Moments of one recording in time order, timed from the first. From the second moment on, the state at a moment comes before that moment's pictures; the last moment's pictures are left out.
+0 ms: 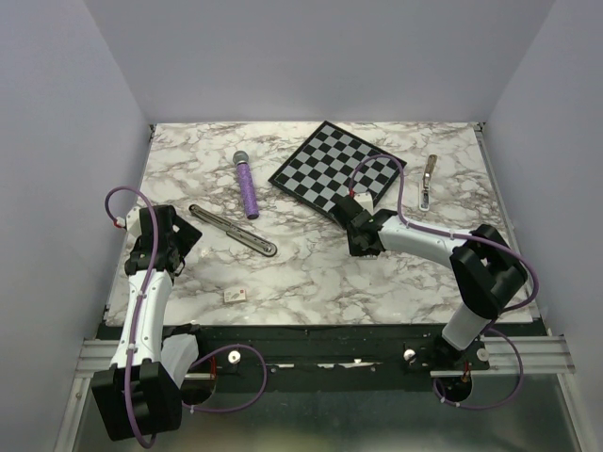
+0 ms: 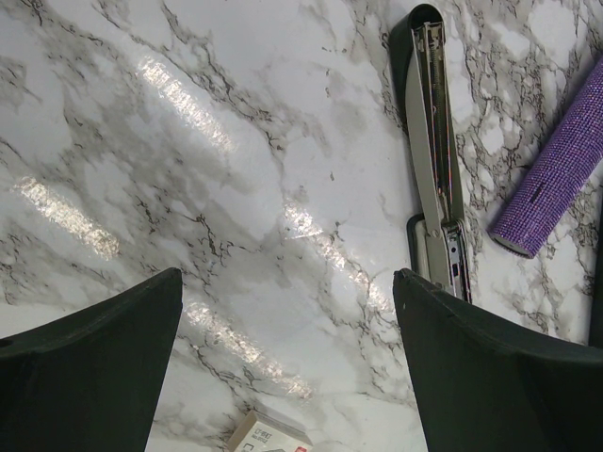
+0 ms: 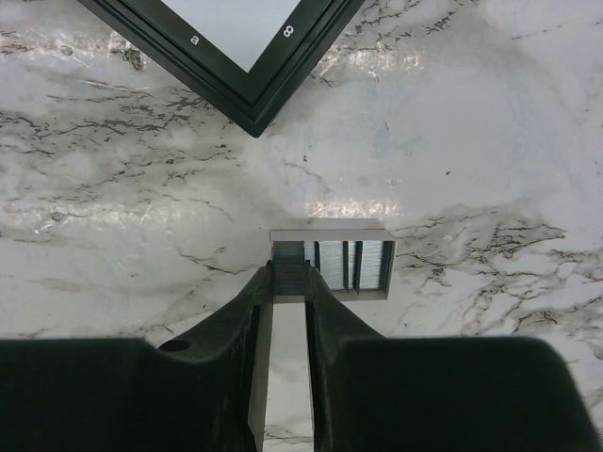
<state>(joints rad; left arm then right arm) 0.16 0.92 0.66 -0.56 -0.17 -0.75 0.74 1.69 1.04 -0.55 0.42 0.56</state>
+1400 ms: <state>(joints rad) 0.16 0.93 0.66 -0.57 -0.17 -0.75 0.72 1.68 1.06 -0.56 0.41 0.53</state>
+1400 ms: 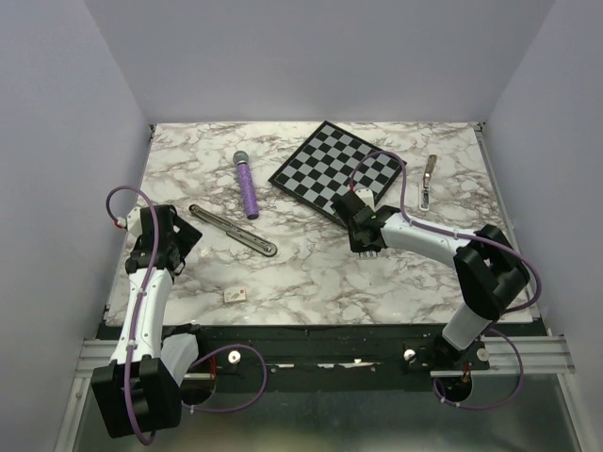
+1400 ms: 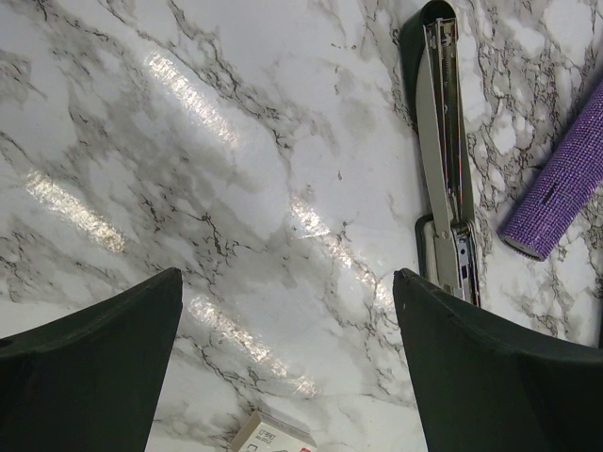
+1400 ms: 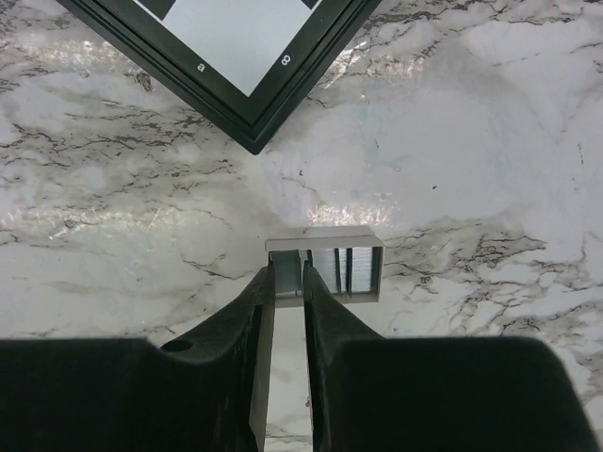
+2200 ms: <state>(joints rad) 0.16 0.94 0.66 -0.57 -0.17 -0.75 0.69 1.72 1.08 -0.55 0.41 0.50</state>
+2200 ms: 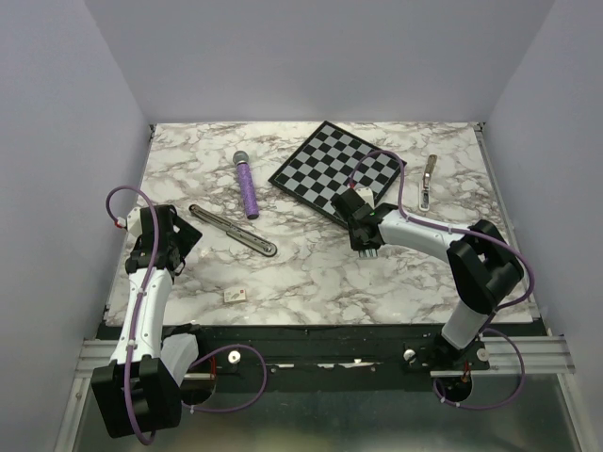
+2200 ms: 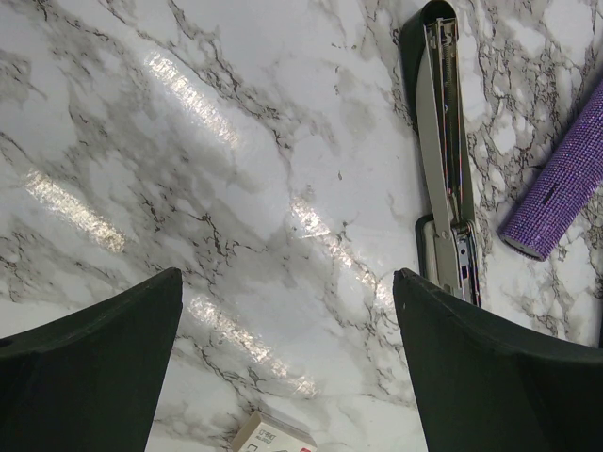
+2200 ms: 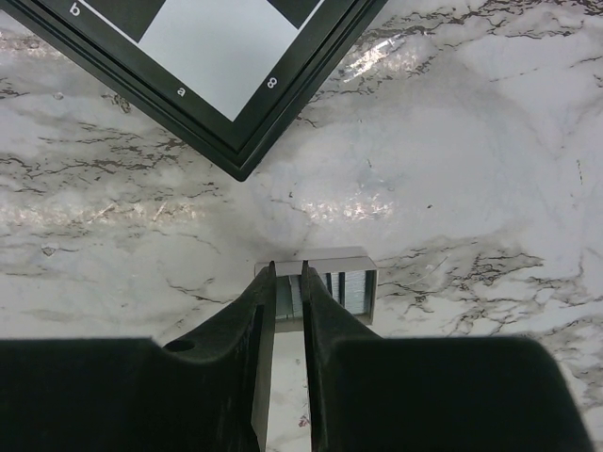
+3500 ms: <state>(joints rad) 0.17 0.99 0.76 -0.76 -0.28 -0.85 0.65 1.57 1.07 -0.54 0.23 0.40</state>
